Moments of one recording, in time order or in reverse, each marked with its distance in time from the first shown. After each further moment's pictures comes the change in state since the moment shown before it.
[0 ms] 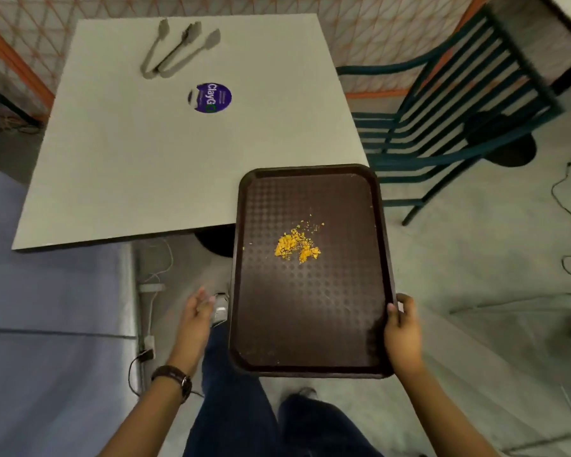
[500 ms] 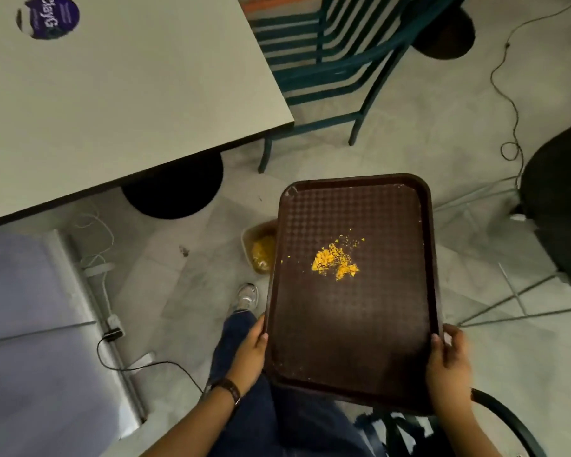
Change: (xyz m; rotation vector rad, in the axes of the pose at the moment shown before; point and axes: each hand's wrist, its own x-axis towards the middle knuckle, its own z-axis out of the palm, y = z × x) left_hand -0.097 -0.126 0.162 0.326 -0.559 -0.161; right_hand -0.100 0.140 -0.138 -0.095 0.270 0.432
